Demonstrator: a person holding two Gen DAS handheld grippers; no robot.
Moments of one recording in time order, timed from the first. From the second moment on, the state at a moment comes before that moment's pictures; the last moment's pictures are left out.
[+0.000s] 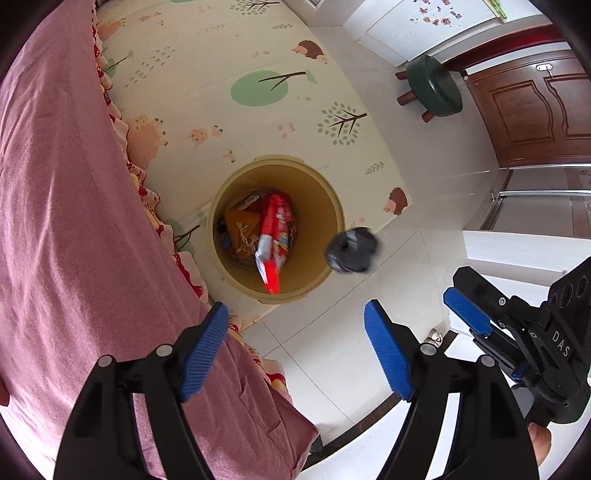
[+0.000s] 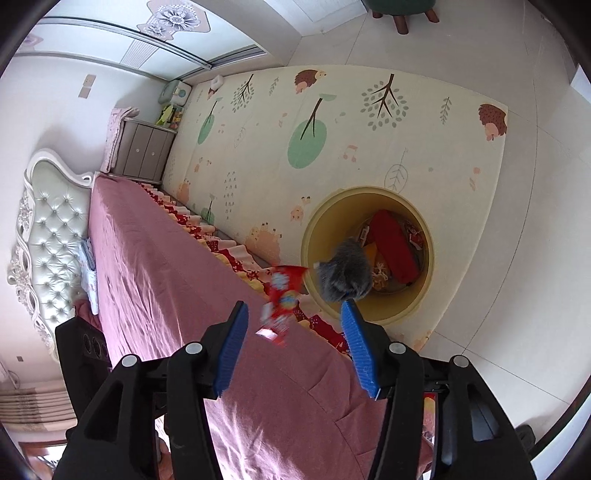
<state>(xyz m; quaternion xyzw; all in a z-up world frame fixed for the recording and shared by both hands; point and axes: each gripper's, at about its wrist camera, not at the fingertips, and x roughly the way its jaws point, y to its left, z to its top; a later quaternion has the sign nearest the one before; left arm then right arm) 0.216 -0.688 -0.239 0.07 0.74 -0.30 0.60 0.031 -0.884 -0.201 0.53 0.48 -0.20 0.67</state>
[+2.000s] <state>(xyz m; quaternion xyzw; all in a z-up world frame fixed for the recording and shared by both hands) 0.206 -0.227 -0.191 -0.11 0.70 -0.08 0.70 0.190 -0.447 -0.153 0.32 0.64 0.10 0.69</state>
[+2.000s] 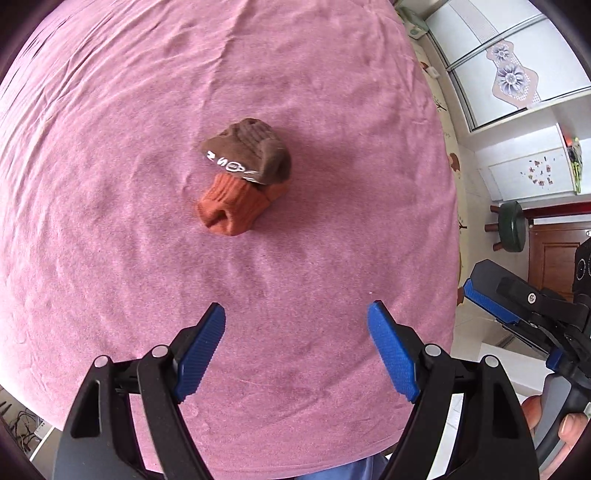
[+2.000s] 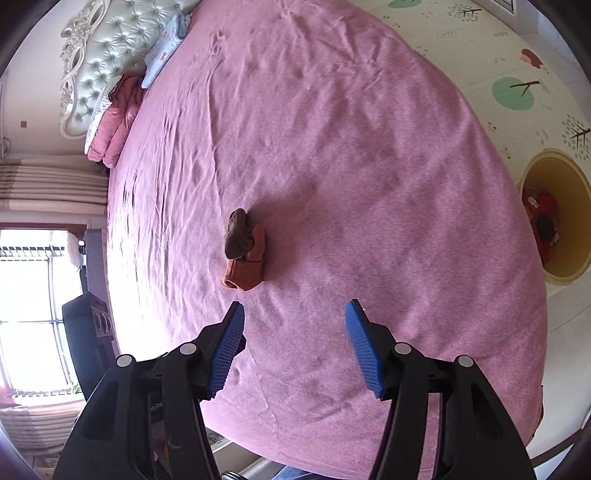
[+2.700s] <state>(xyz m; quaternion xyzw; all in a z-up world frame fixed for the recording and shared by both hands) 0.257 -0.176 -0.246 -0.16 0.72 -0.05 0.68 0.277 -0.369 -0.184 0.26 0.68 0.14 0.67</state>
